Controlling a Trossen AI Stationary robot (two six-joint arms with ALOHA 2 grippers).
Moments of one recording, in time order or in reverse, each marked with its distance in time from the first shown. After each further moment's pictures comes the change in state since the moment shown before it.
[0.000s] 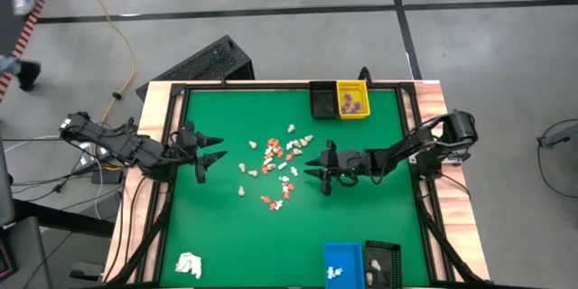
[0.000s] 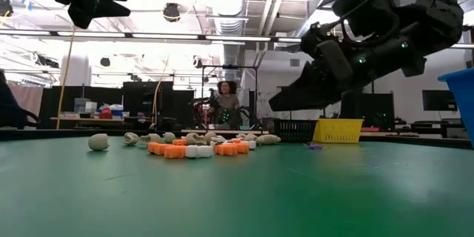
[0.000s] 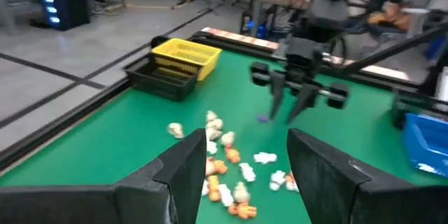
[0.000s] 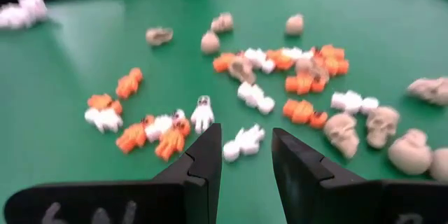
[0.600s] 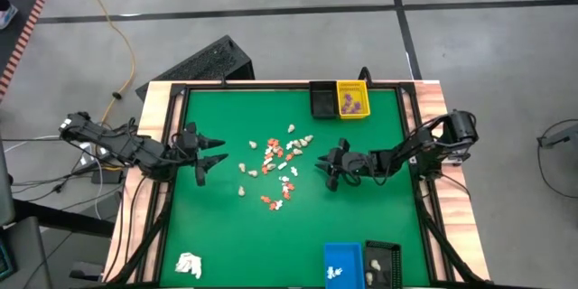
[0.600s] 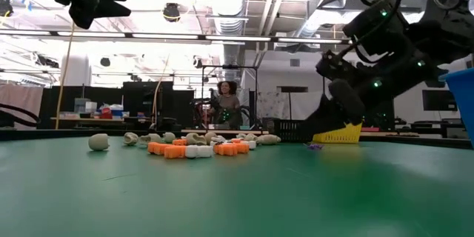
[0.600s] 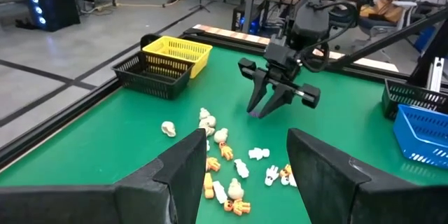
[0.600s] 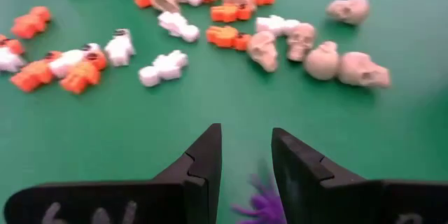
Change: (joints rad) left arm 0.000 0.003 -0.002 0.003 0.029 0.016; right arm 0.002 -0.001 -0.103 -0.064 0.170 0.053
